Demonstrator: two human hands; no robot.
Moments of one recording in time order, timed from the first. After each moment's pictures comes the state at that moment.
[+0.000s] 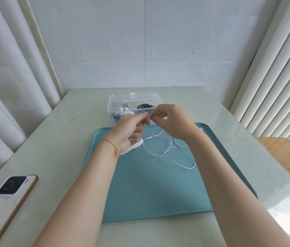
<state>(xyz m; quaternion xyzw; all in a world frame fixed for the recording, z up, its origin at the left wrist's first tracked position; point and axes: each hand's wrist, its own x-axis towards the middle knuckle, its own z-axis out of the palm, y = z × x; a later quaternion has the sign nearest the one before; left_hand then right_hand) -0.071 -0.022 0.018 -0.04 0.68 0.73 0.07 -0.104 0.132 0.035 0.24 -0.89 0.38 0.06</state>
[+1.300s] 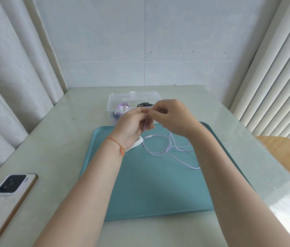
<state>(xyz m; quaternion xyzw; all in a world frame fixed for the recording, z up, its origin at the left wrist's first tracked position) -0.074 -0.008 0.019 0.01 0.60 0.80 0.01 -0.089 0.133 0.053 0.23 -0.88 0.41 0.04</state>
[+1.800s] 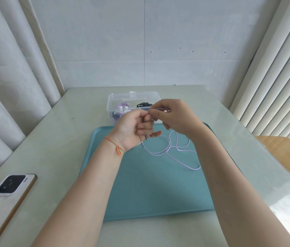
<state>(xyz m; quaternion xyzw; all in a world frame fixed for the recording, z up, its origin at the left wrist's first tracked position) -0.068 -0.012 0.023 0.02 0.51 0.84 0.20 -0.091 0.141 0.053 0.23 -0.84 0.48 0.00</state>
